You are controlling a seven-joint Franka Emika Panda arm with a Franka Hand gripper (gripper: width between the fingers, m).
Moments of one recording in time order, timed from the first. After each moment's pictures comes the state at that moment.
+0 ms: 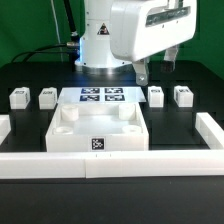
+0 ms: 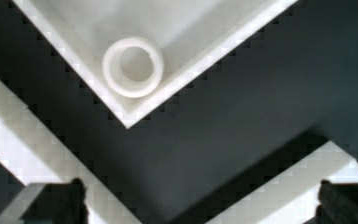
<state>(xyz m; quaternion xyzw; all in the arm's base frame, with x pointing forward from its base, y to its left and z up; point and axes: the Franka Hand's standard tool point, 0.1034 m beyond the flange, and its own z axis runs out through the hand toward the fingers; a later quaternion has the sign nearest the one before) 0.565 0.056 0.113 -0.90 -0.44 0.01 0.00</state>
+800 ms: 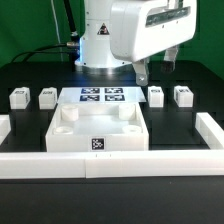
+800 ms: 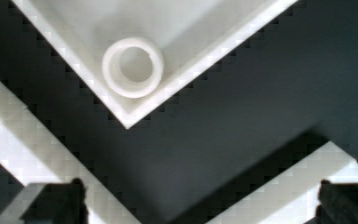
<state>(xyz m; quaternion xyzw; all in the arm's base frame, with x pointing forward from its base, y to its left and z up) 0.565 0.056 0.113 -0.90 -0.44 0.01 0.00</state>
